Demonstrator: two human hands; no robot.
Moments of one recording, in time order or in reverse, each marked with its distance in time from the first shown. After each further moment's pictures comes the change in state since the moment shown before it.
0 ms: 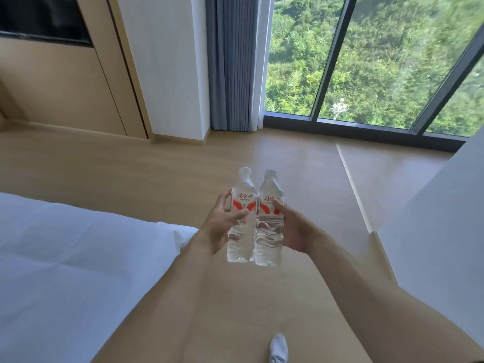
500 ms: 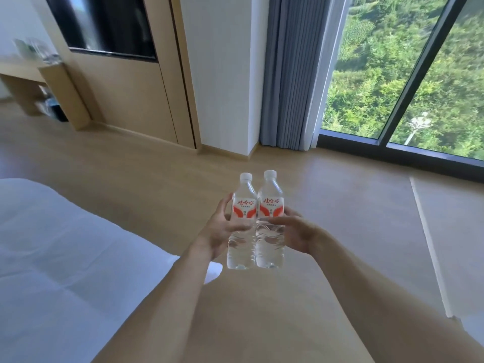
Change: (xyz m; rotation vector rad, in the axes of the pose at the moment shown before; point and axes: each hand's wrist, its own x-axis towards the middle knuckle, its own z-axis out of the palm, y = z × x) left_hand 0.199 0.073 -0.030 0.008 0.209 0.032; right_hand 0.233 -0.140 -0.019 -0.137 -0.396 -0.007
